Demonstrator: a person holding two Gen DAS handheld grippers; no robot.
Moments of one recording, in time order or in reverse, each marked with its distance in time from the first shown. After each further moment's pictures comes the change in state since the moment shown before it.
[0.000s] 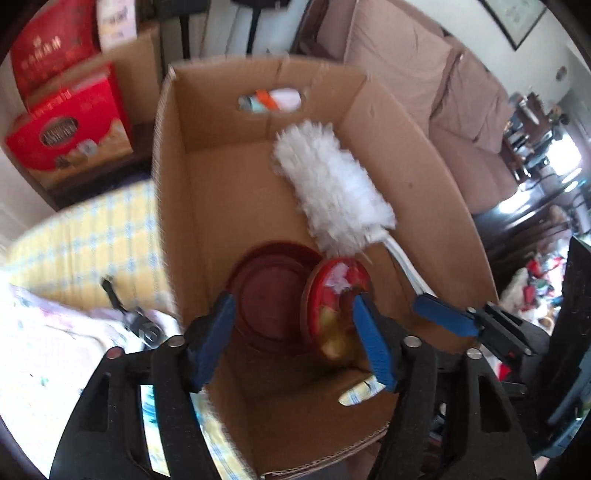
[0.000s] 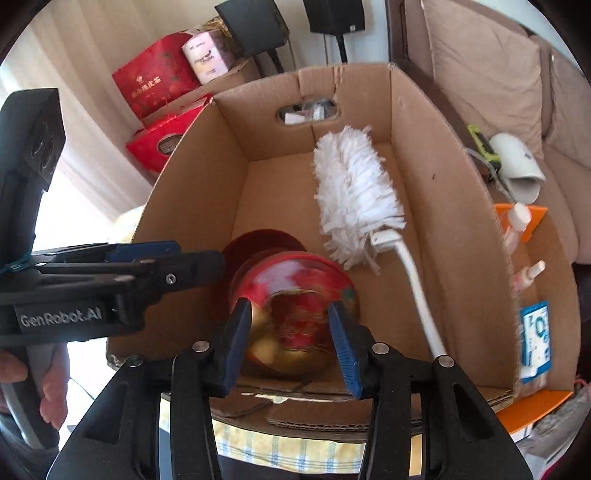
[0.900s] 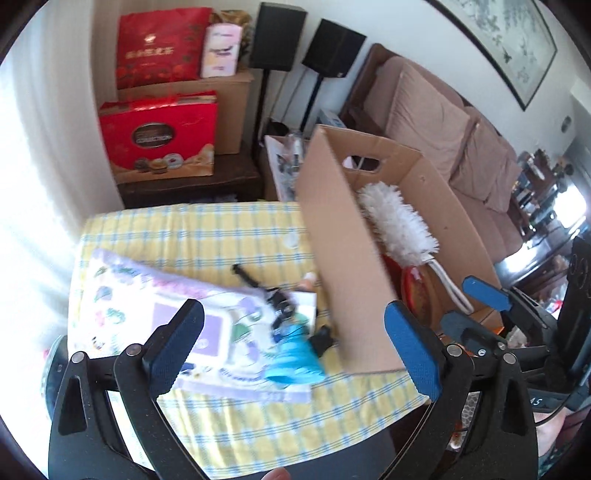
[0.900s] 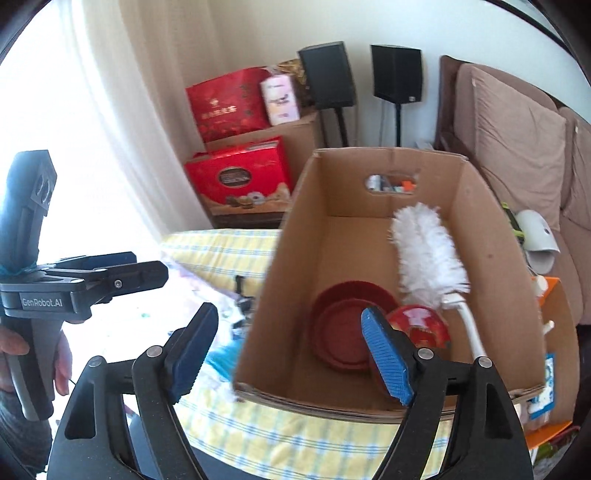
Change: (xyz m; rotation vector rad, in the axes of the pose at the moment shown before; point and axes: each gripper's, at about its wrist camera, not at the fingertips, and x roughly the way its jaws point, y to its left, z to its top) left arm -0.103 0.136 -0.073 -0.120 -0.211 0.035; right arm -0.031 0.114 -0.012 -0.172 -0.190 0.079
